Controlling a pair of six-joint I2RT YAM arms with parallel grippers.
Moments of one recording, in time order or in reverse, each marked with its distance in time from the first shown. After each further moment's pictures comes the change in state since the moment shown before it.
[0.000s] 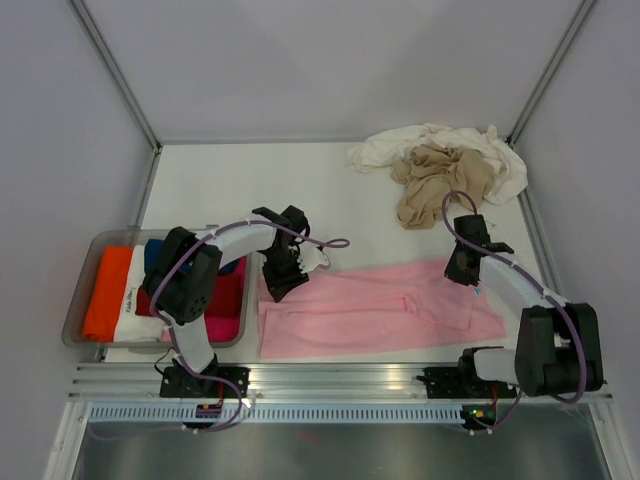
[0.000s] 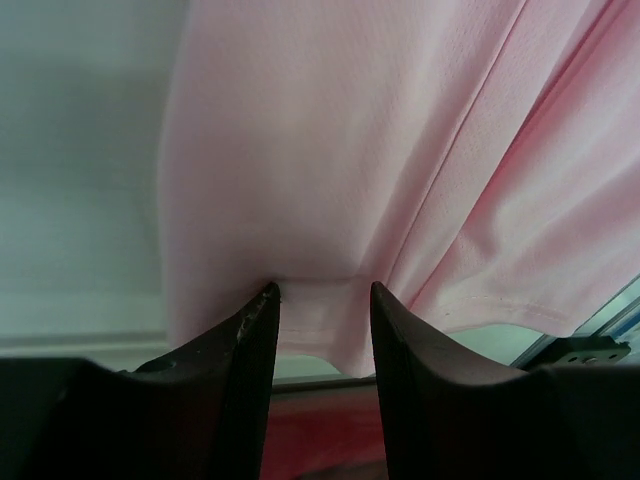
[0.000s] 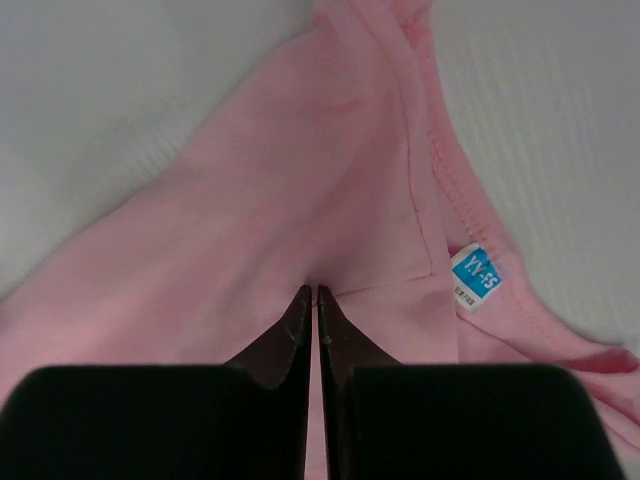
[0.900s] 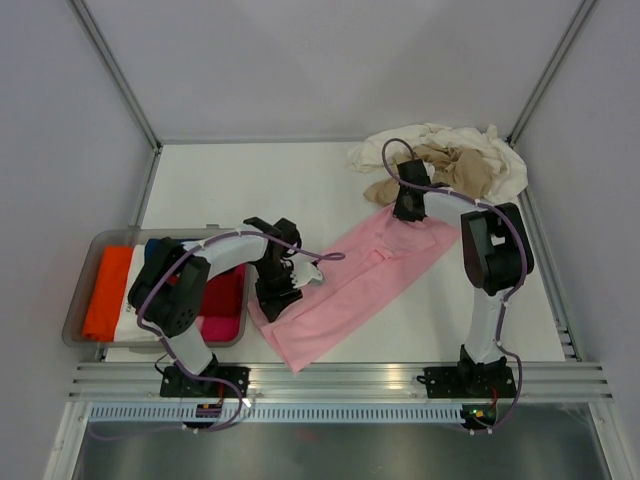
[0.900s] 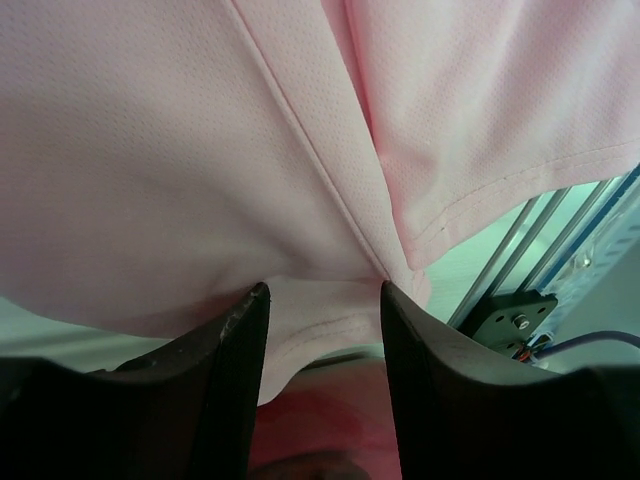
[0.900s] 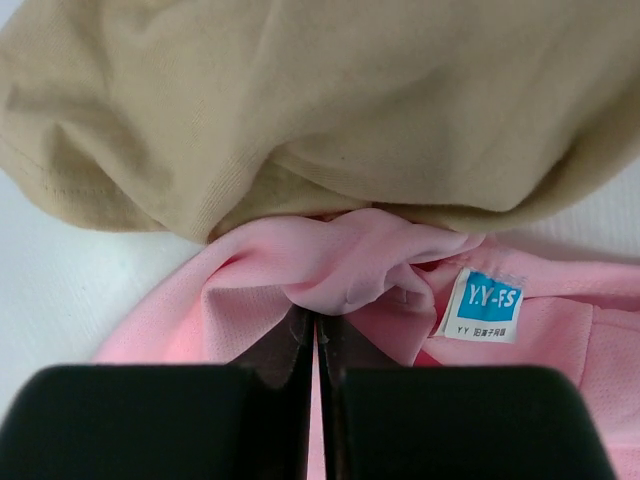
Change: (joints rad) left arm -0.006 -0.102 -0.163 -0.055 0.106 0.037; right arm 0.190 0.715 0.605 0.233 -0.038 -0.006
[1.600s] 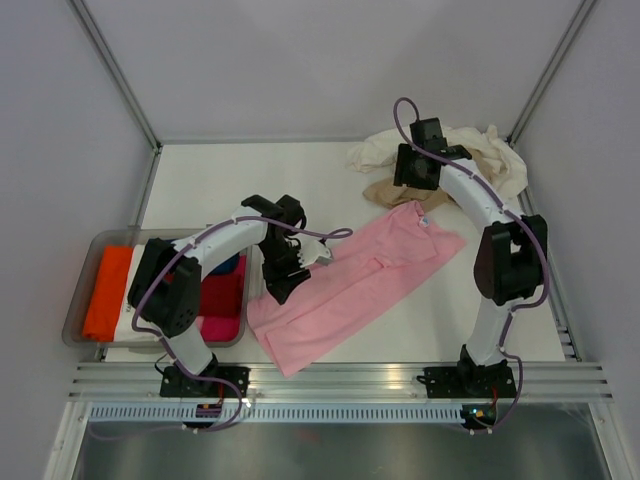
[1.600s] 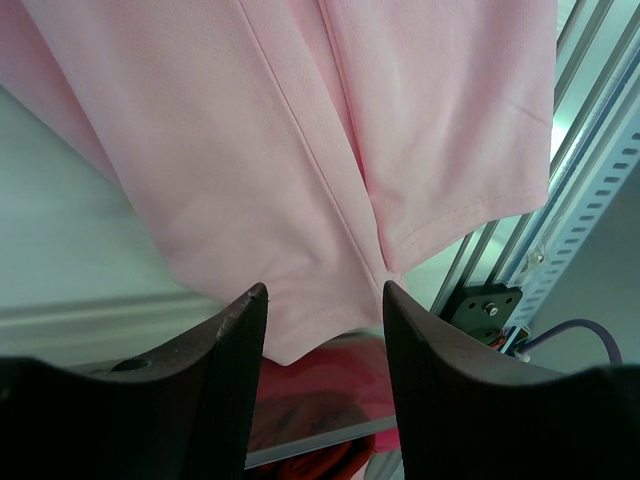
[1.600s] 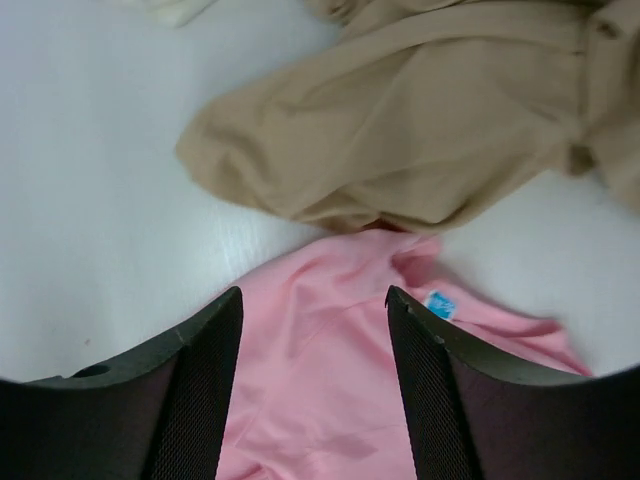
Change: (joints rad) left arm 0.002 -0.002 0.237 -0.160 0.069 0.017; right arm -0.006 -0.086 0.337 -0.341 -0.096 -0.172
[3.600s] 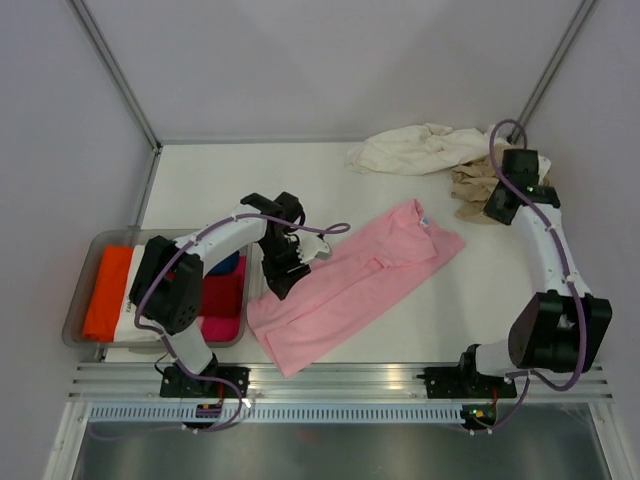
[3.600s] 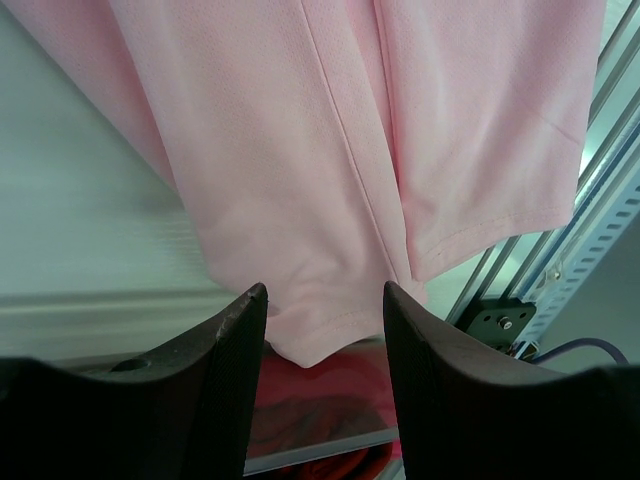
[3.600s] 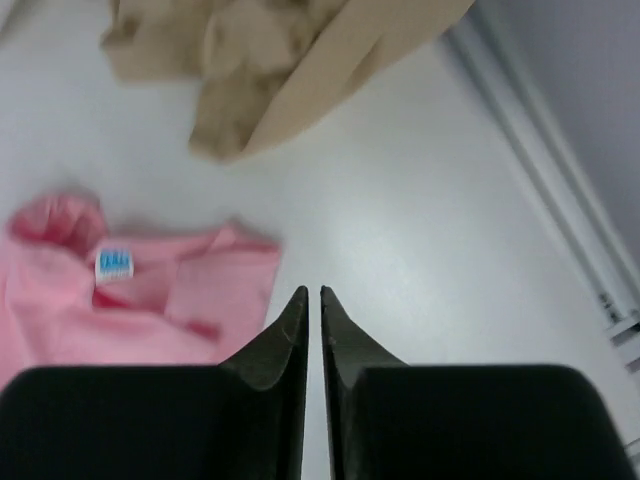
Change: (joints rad) left arm 0.022 0.017 0.010 0.038 -0.027 -0.037; right arm -0.436 -0.409 -0.267 -0.124 0.225 0.006
